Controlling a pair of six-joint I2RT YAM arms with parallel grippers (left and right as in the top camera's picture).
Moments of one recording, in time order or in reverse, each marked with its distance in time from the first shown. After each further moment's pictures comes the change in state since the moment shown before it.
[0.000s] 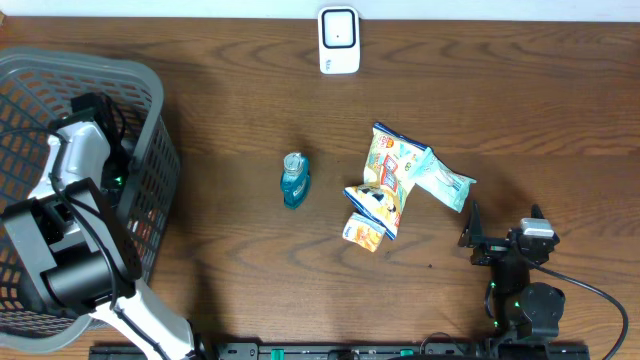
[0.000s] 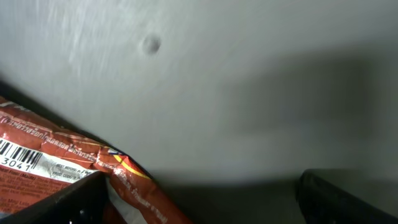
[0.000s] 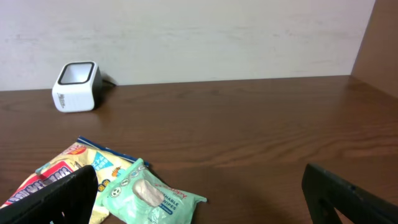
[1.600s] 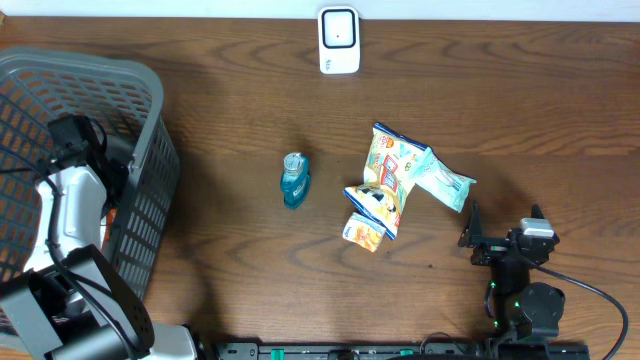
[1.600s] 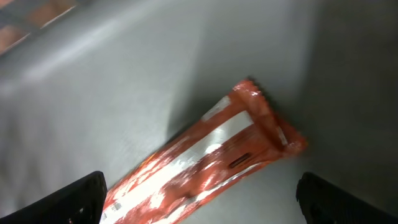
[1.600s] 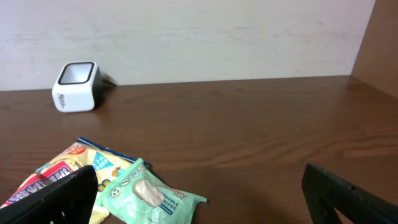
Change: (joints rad) left arm 0.055 -0.320 -0.274 0.243 -0.099 1.276; right arm 0.000 0.000 0.000 0.000 0.000 0.000
